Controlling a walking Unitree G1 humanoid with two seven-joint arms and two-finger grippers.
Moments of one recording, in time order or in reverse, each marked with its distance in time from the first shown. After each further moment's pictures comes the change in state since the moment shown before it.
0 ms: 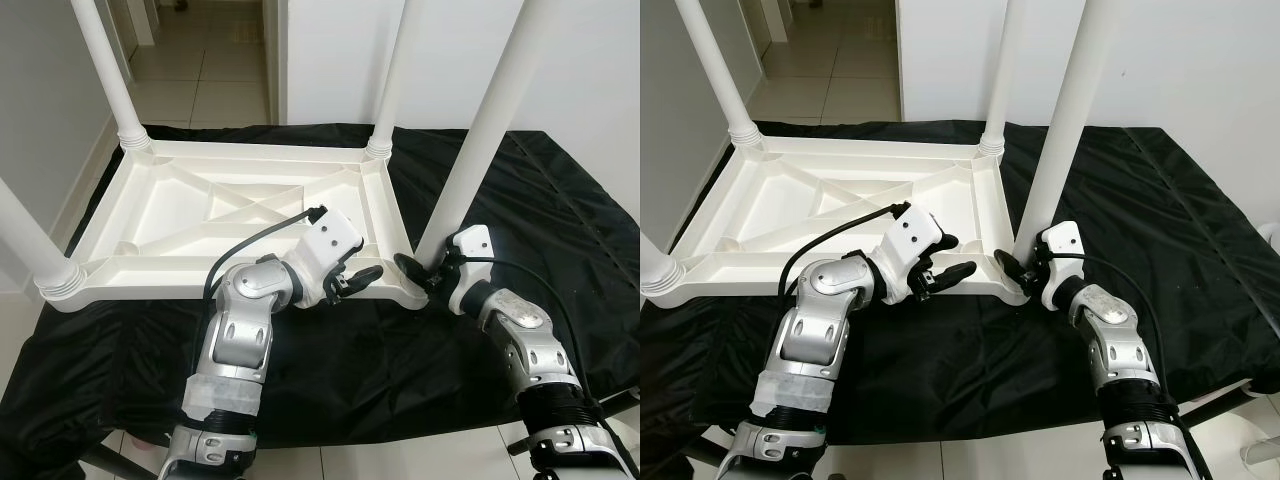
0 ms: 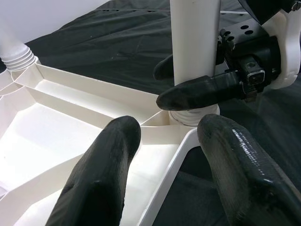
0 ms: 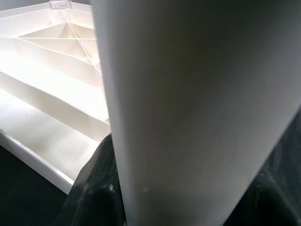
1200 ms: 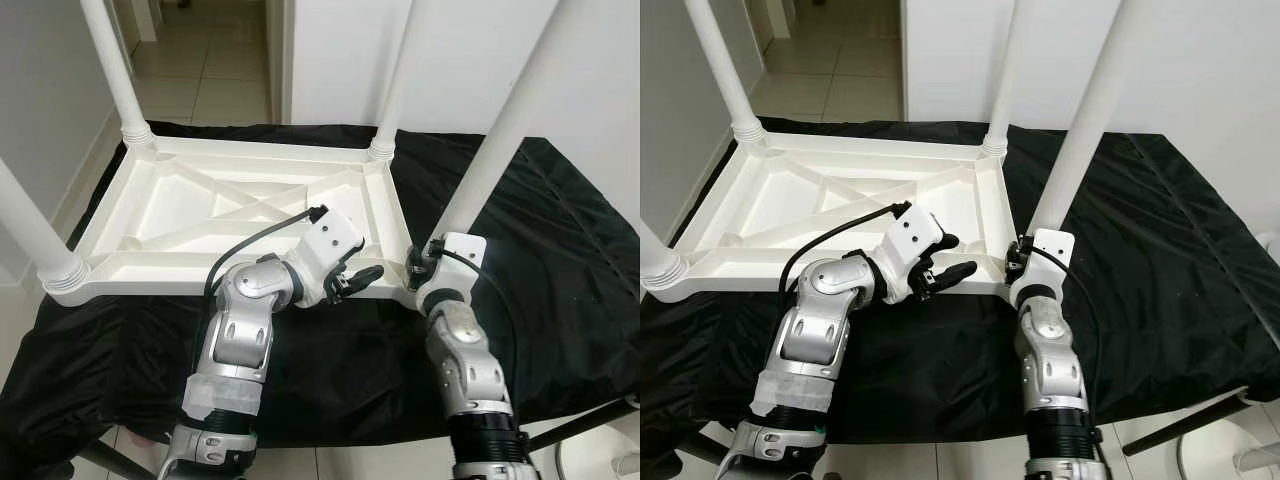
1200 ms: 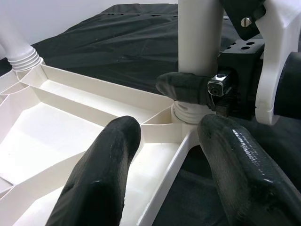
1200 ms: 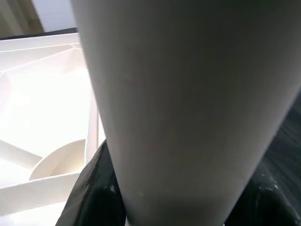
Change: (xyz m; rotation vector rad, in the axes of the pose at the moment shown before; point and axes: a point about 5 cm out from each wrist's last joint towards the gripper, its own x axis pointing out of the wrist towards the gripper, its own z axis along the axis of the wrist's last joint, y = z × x) left arm 0.001 0.000 0.001 0.005 -0.003 -0.003; right arm 0.010 0.042 0.006 0.297 -0.013 -0.793
